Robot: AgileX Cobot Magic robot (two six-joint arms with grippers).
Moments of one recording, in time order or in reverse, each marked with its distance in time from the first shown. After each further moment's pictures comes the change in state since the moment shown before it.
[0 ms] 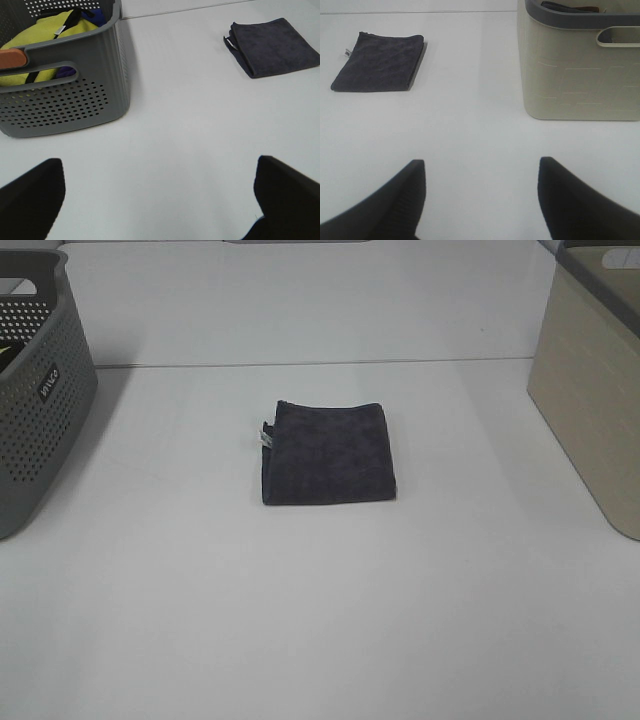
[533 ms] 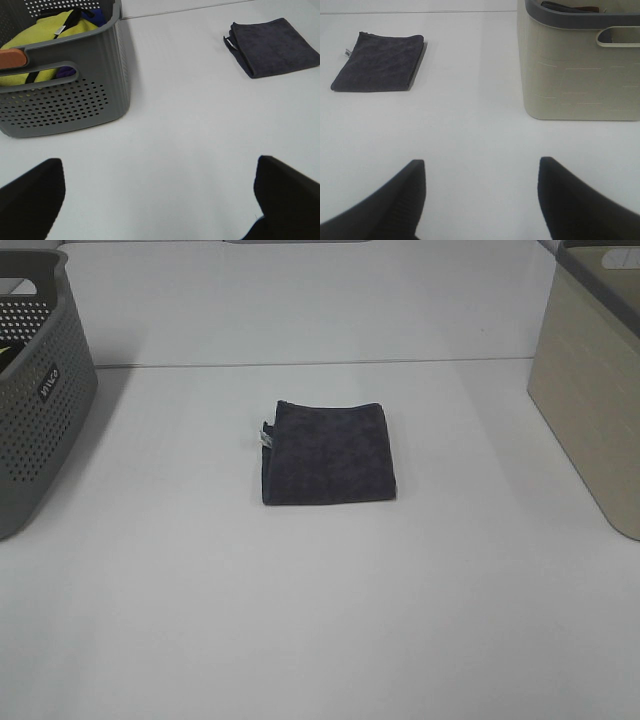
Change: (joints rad) left arm 0.000 0.000 0.000 0.000 0.000 0.000; right arm 0.000 0.000 0.000 0.000 0.000 0.000
